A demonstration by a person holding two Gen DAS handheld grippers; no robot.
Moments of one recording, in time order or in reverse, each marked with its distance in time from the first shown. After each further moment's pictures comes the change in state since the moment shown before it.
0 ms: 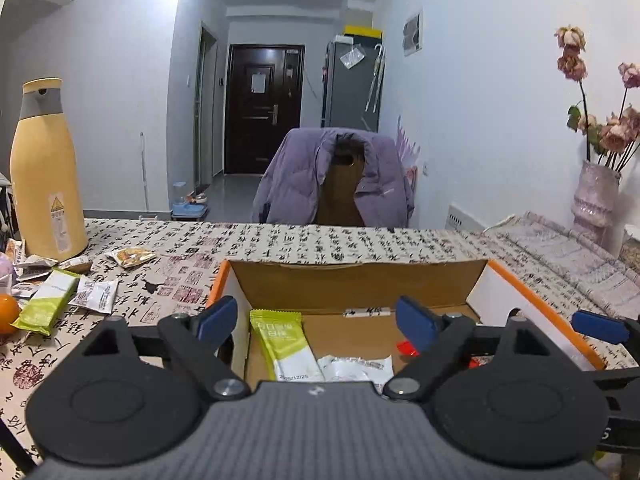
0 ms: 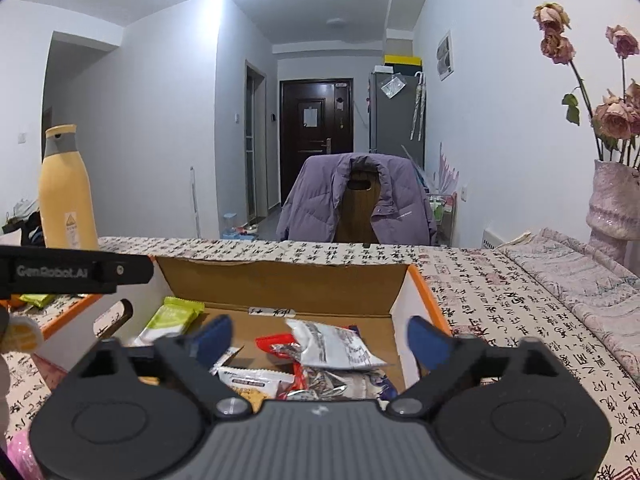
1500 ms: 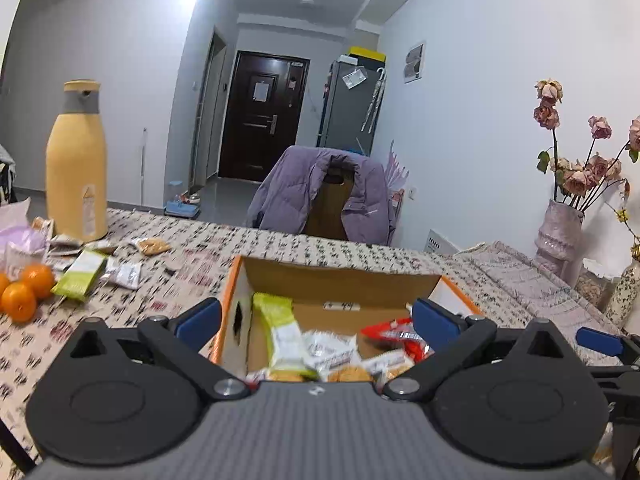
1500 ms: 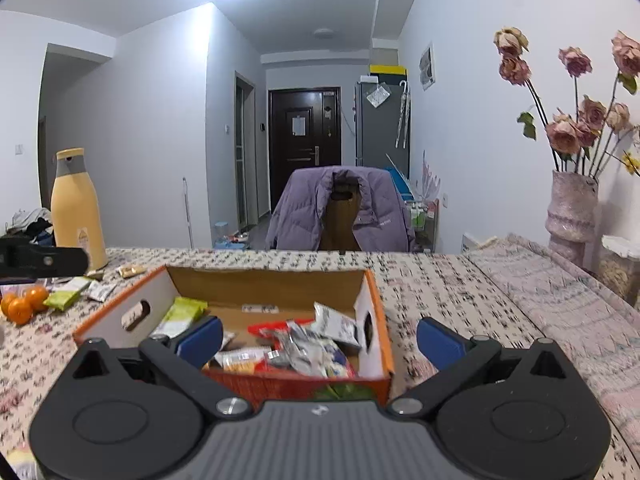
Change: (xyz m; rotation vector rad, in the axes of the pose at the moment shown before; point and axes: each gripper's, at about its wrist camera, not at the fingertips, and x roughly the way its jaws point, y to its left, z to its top) left arm -0.111 0.014 -0.008 -0.091 -0.029 -0.042; right arm -0.098 -0.023 0.002 0.011 -0.011 -0.031
